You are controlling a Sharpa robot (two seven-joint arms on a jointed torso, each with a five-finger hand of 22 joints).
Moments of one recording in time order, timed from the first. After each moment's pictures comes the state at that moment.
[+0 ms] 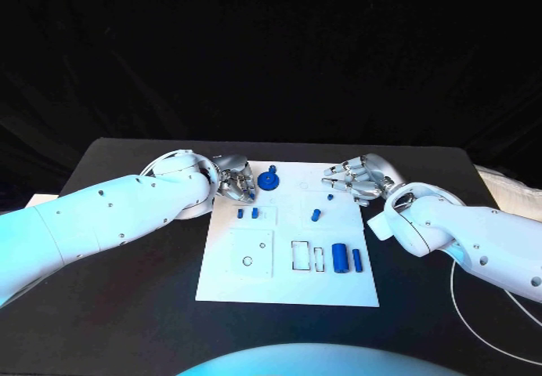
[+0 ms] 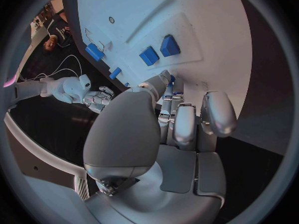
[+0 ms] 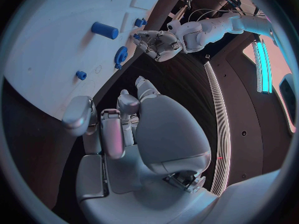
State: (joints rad) left arm 1.20 -0.61 -0.01 1.27 -1.35 -0.03 -0.20; left_hand 1.45 -0.16 0.43 0.07 0.07 1.15 0.12 0.09 0.15 1.26 0.05 0.14 0.09 1.47 -0.03 1.31 1.06 0.10 1.47 0.07 1.14 1.28; right arm 0.93 -0.90 0.19 1.58 -0.87 -0.48 -0.02; right_hand 1.40 -0.04 0.01 0.21 0.31 1.02 0.14 0.08 0.07 1.29 0.05 1.01 1.10 1.47 -0.02 1.45 1.31 0.09 1.29 0.08 1.29 1.00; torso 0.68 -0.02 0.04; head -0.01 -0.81
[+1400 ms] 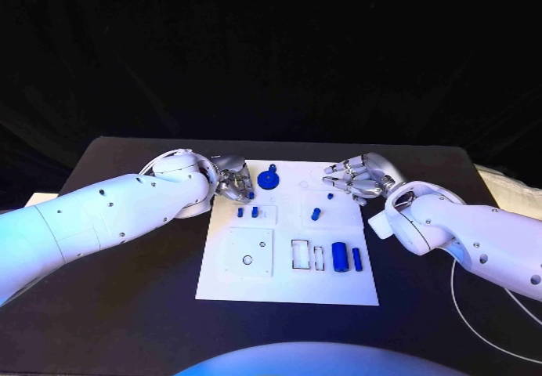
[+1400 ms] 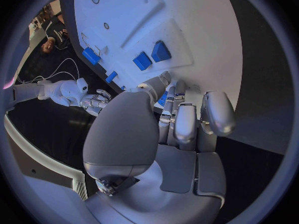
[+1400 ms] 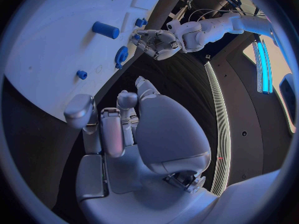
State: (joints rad) left arm 1.20 -0.61 -0.01 1.25 -1.37 -0.01 -0.21; left_hand 1.42 -0.20 0.46 0.06 0.07 1.04 0.16 0.06 0.09 1.21 0.09 0.07 0.08 1.47 -0.01 1.32 1.04 0.10 1.46 0.09 1.14 1.28; right arm 0.93 -0.90 0.19 1.57 -0.87 -0.47 -0.02; right_hand 1.41 -0.03 0.02 0.21 0.31 1.01 0.13 0.08 0.07 1.16 0.05 0.76 0.89 1.47 -0.02 1.38 1.30 0.12 1.22 0.08 1.22 0.89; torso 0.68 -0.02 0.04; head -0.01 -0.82
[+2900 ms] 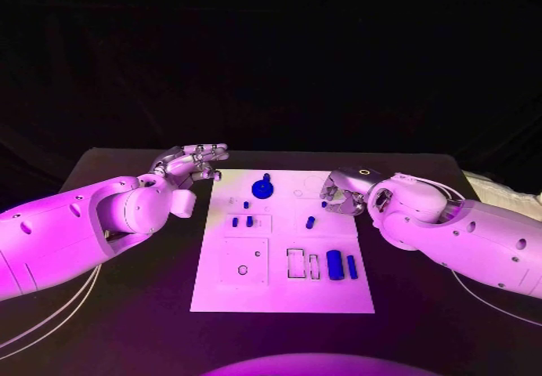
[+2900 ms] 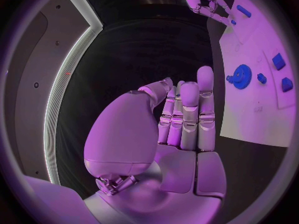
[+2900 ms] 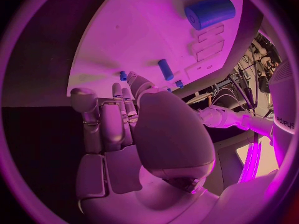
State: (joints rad) left arm 1.19 -0.84 -0.02 1.44 0.12 -0.25 0.27; left_hand 1.37 -0.15 0.51 0.04 0.07 1.07 0.17 0.09 0.07 1.19 0.10 0.15 0.08 1.28 0.01 1.06 0.59 0.17 1.25 0.11 0.56 0.93; right arm 0.99 -0.84 0.18 1.53 -1.79 -0.13 -0.26; right_hand 1.50 -0.14 0.29 0.16 0.15 1.09 0.14 0.07 0.07 1.10 0.08 0.08 0.14 1.47 -0.01 1.25 1.15 0.14 1.22 0.09 1.14 0.79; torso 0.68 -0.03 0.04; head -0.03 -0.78
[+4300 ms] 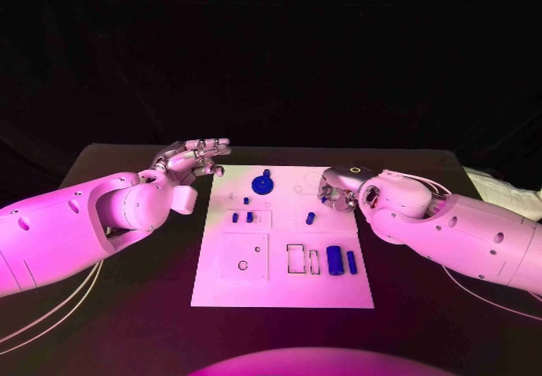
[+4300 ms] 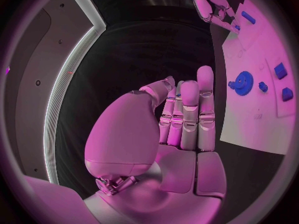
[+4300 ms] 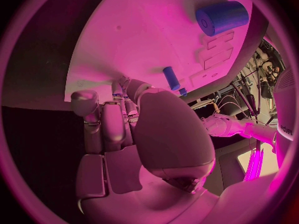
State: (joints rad) left arm 1.19 -0.84 -0.02 1.46 0.13 -0.24 0.28; left_hand 1.39 -0.15 0.49 0.00 0.07 1.06 0.17 0.09 0.07 1.17 0.09 0.17 0.09 1.26 0.01 1.05 0.56 0.17 1.25 0.11 0.55 0.92; right arm 0.99 -0.78 0.16 1.47 -1.83 -0.10 -0.27; right_hand 1.50 -0.11 0.49 0.07 0.09 1.17 0.13 0.09 0.08 1.20 0.07 0.10 0.07 1.47 -0.01 1.24 1.15 0.14 1.25 0.09 1.16 0.84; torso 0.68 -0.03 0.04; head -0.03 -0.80
